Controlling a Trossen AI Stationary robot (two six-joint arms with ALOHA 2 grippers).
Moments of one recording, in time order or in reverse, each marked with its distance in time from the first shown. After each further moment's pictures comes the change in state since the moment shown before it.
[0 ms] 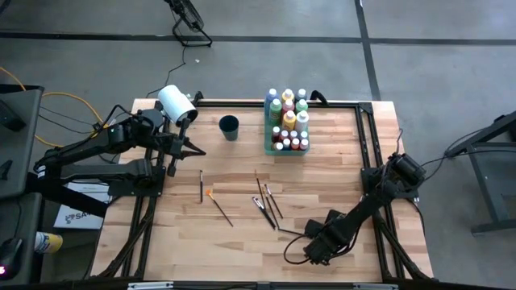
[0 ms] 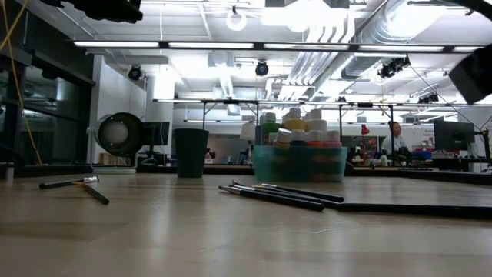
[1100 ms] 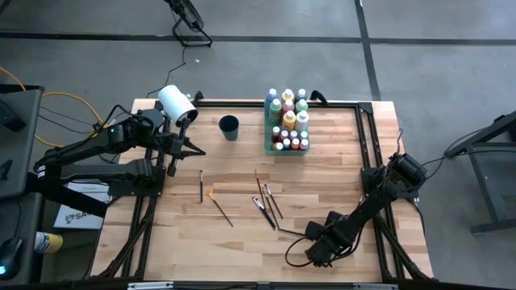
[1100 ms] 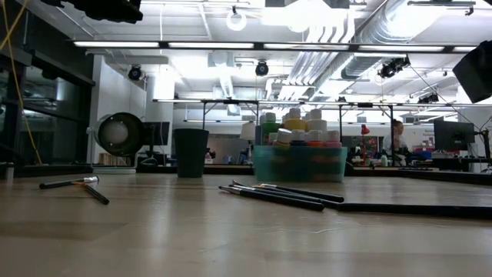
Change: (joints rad) left arm 0.000 0.000 0.000 0.000 -0.002 -0.008; right arm 0.004 -0.002 -0.026 0.096 0.037 0.021
